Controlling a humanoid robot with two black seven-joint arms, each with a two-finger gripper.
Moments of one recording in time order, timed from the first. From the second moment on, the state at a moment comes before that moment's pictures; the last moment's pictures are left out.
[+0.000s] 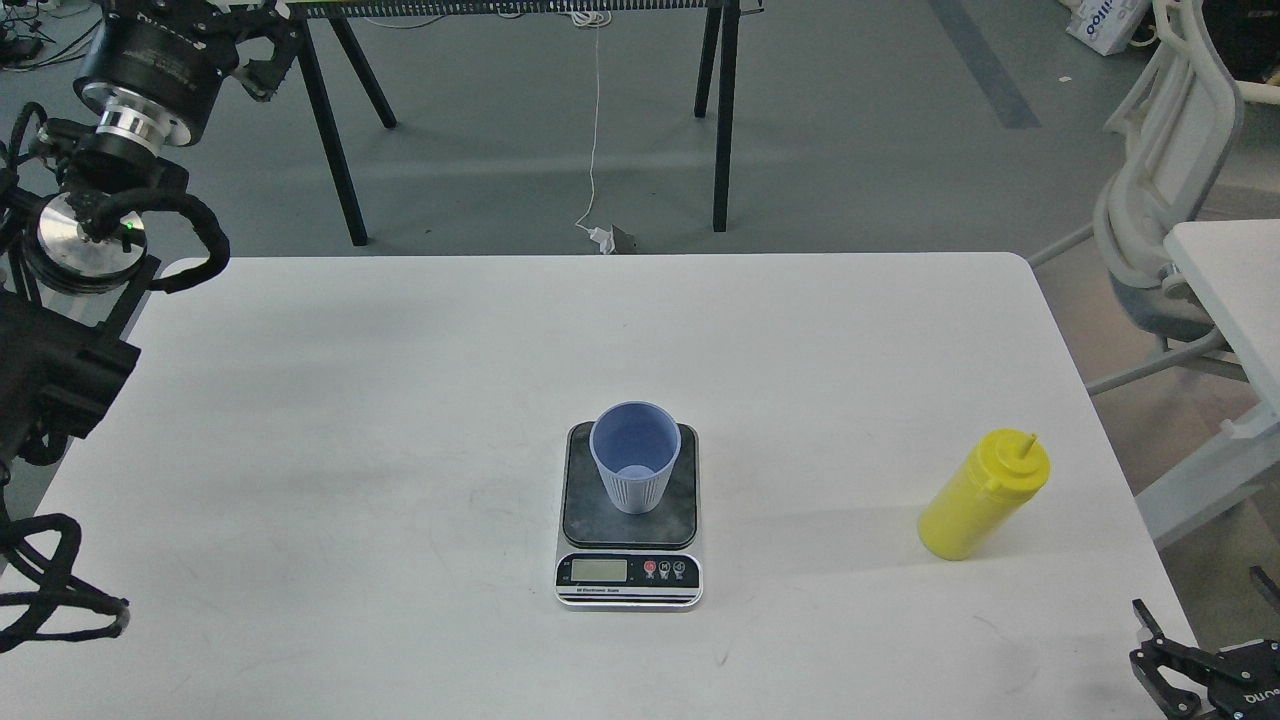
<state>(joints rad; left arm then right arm) -0.85 0.42 -1.09 -0.76 -0.07 -0.38 -0.18 -0.63 -0.70 1.27 1.46 0.38 0.49 0.23</state>
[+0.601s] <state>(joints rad) -0.78 0.43 -1.09 -0.78 -0.08 -0.37 -0.19 -0.42 -0.35 1.16 1.27 0.15 0.49 0.21</state>
